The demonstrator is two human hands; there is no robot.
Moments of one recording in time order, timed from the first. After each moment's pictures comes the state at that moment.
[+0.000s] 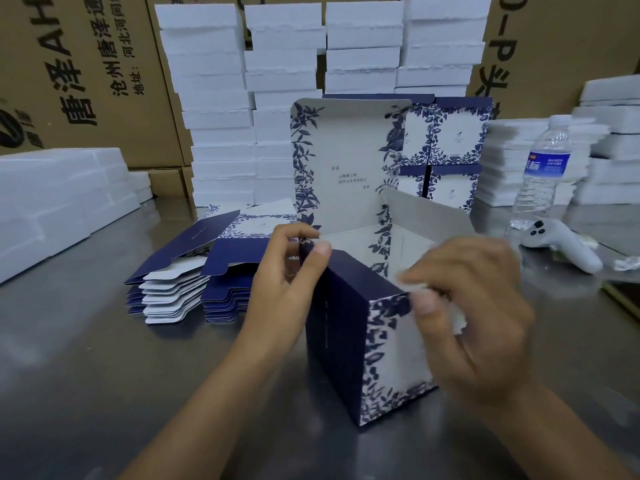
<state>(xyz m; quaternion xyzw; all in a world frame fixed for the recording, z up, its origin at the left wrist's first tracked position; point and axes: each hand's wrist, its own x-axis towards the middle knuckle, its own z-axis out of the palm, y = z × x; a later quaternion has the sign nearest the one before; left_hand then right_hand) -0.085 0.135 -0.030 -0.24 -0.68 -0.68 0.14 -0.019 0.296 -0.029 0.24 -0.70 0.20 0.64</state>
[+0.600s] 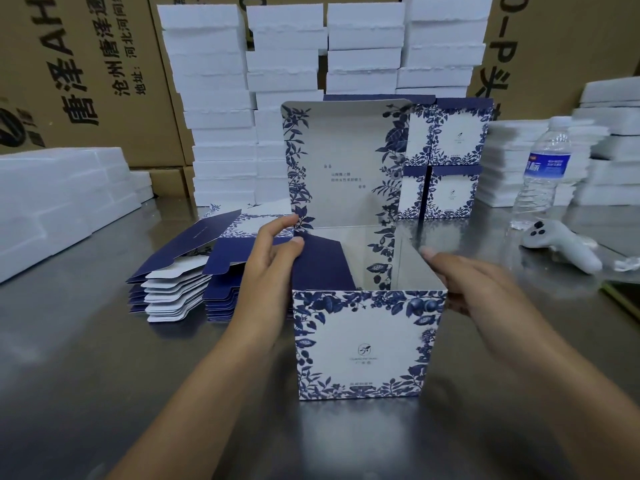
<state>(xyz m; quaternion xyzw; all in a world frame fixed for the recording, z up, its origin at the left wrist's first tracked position) -0.092 0.127 -0.025 -0.15 -0.59 -0.79 0.06 -0.023 0.317 -0.014 -0.03 -0.74 0.64 0.20</state>
